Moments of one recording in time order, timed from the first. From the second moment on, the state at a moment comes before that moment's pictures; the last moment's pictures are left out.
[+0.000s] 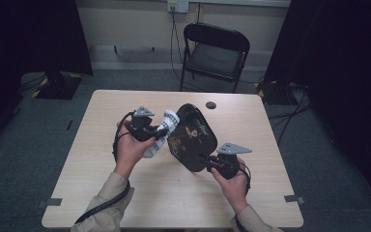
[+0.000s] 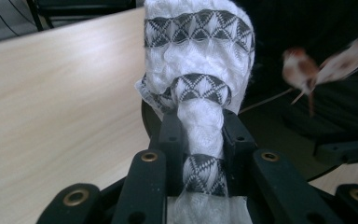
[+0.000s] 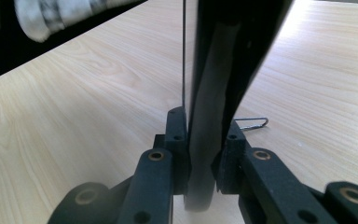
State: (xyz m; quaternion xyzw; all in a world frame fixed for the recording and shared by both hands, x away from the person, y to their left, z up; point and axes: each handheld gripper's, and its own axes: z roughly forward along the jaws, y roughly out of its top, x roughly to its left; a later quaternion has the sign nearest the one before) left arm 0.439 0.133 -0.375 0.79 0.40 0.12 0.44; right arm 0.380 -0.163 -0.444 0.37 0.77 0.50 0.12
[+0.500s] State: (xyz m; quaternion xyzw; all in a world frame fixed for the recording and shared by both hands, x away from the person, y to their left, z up) left arm 0.435 0.130 -0.450 0.81 0.42 0.09 0.40; right arm 0.380 -0.162 -0.443 0.37 0.77 0.50 0.12
